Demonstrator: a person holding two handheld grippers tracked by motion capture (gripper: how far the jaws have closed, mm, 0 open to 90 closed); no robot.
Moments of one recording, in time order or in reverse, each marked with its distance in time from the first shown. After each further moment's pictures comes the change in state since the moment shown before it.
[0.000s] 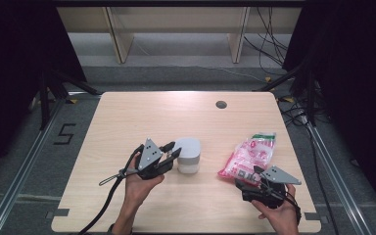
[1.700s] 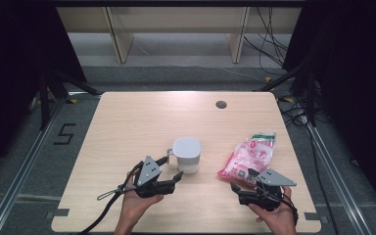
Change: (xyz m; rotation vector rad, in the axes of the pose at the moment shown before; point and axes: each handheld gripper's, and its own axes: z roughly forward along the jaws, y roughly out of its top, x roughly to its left) left arm -0.020 -0.038 -0.015 0.090 -0.033 -0.041; right arm 0.012 -0.002 0.001 0.039 0.049 -0.015
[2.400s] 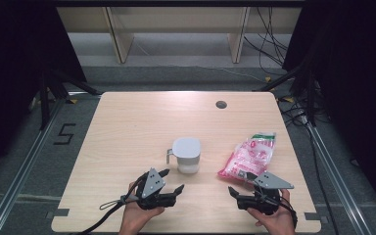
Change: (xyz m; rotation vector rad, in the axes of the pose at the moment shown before) left arm -0.019 -0.028 -0.003 0.082 -0.027 0.010; right arm 0.007 -0.004 -0.002 0.029 0.022 -0.025
